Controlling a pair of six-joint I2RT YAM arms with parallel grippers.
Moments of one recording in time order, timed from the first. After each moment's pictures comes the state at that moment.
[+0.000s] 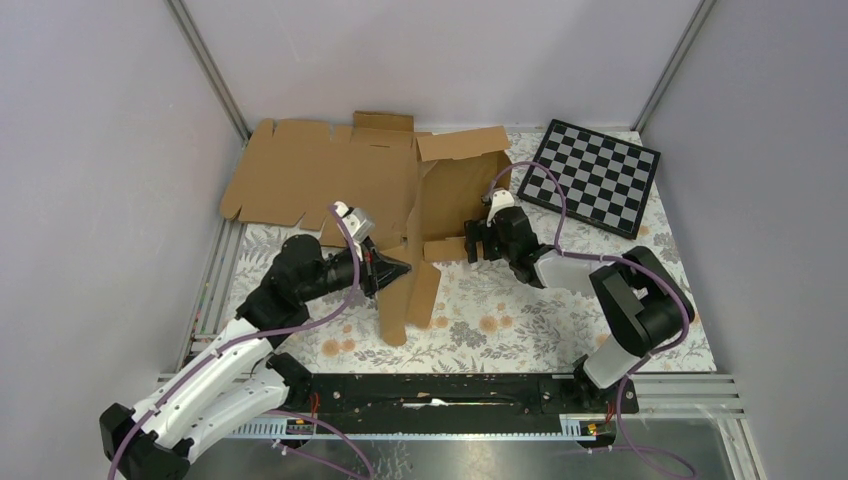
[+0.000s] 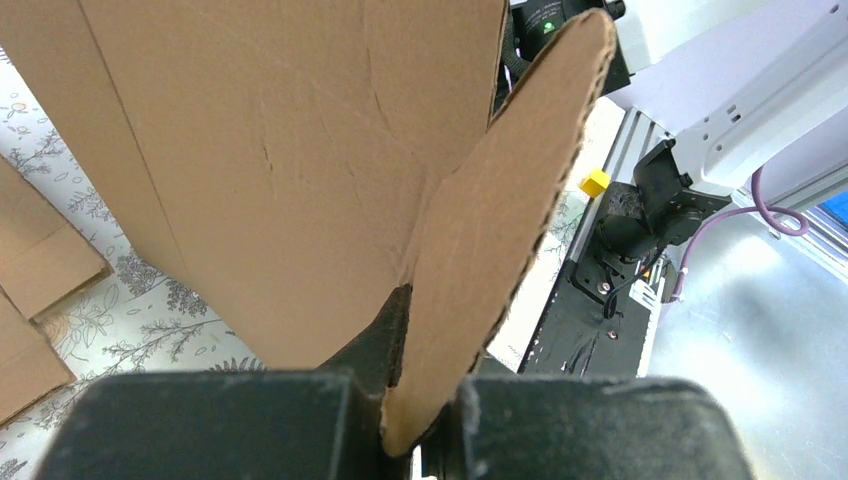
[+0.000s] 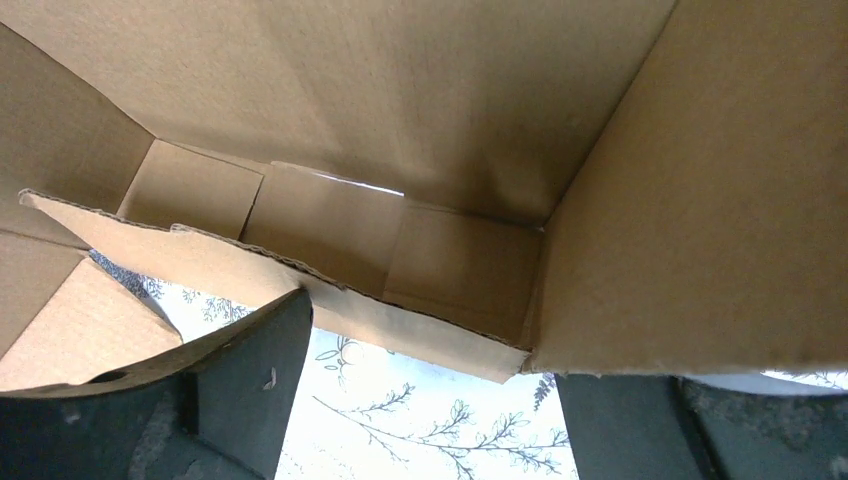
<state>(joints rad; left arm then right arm) -0.64 0.73 0.64 -0.07 0.46 -0.28 0.53 1.63 0.70 0.30 0.07 0.19</state>
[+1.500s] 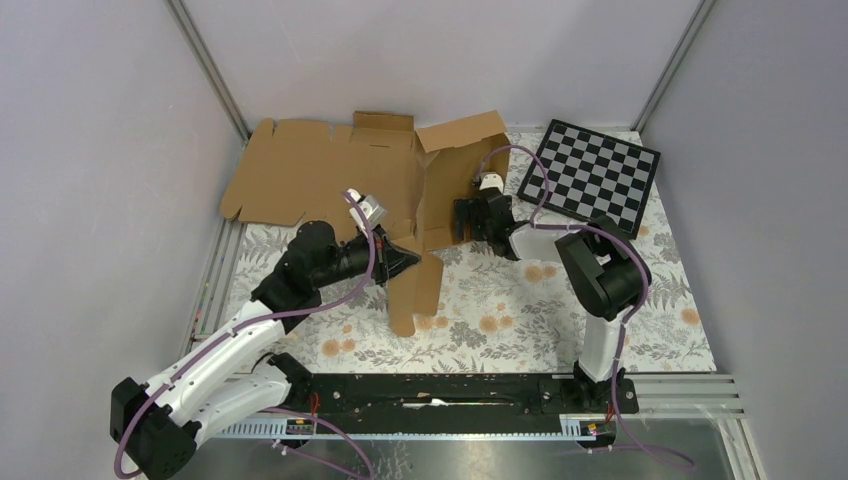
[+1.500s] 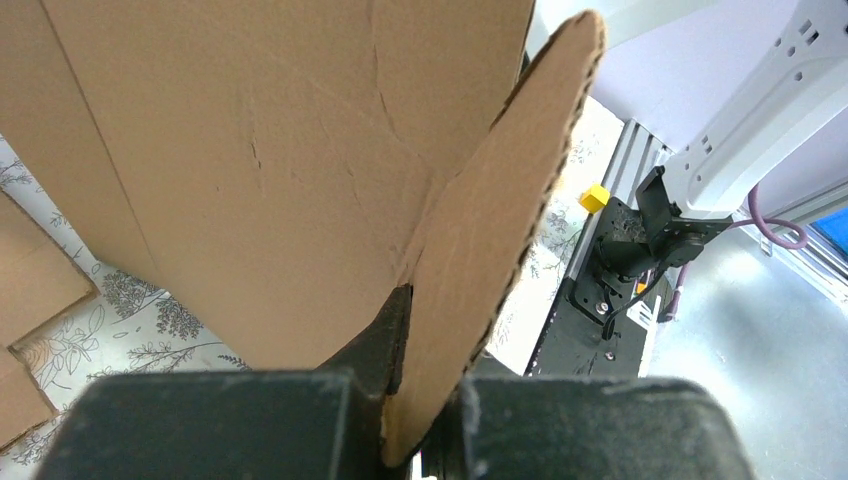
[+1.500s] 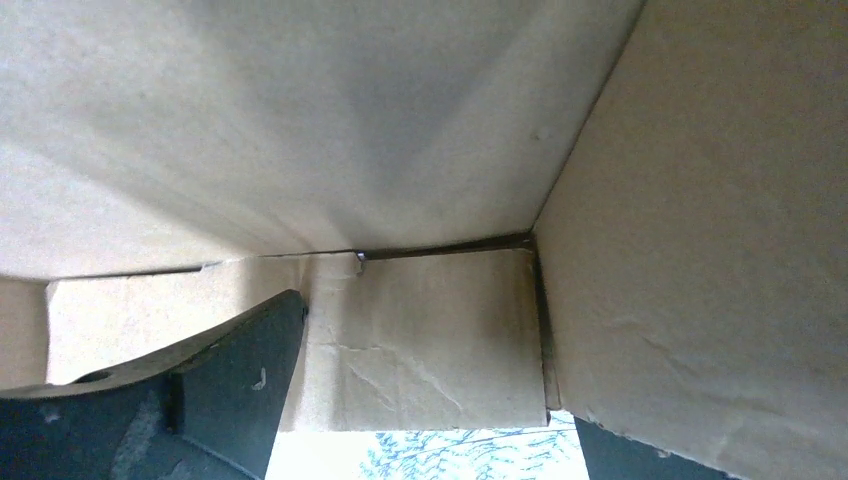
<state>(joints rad) -0.64 0.88 0.69 0.00 0.48 -0.31 0.53 1.90 0.99 0.21 0.23 0.30</state>
